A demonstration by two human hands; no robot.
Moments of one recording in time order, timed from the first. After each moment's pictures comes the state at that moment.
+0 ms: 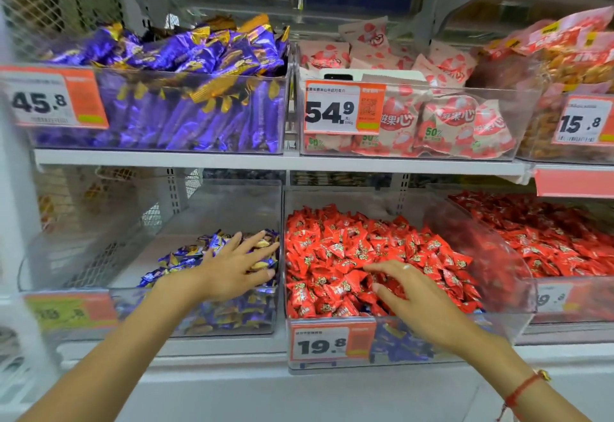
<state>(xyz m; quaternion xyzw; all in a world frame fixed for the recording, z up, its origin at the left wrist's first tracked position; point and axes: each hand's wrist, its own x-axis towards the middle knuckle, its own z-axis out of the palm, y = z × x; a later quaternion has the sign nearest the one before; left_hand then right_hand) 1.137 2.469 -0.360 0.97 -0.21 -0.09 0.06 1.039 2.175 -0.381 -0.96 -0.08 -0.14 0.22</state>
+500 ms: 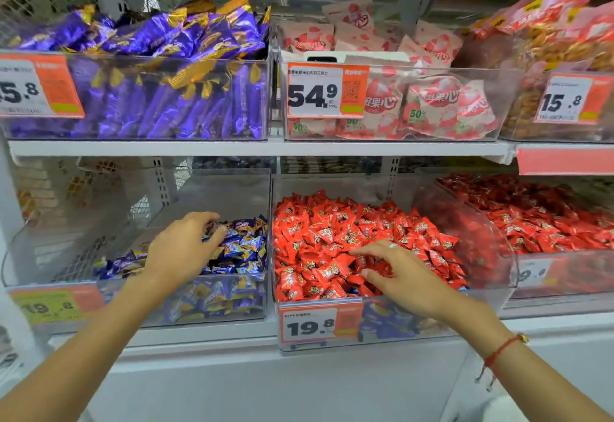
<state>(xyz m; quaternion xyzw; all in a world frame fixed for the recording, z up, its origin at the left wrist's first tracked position) 1.133 2.496 -0.358 0.96 -0.08 0.16 0.20 1.040 2.172 -0.372 -0.96 -0.09 -0.10 0.24</state>
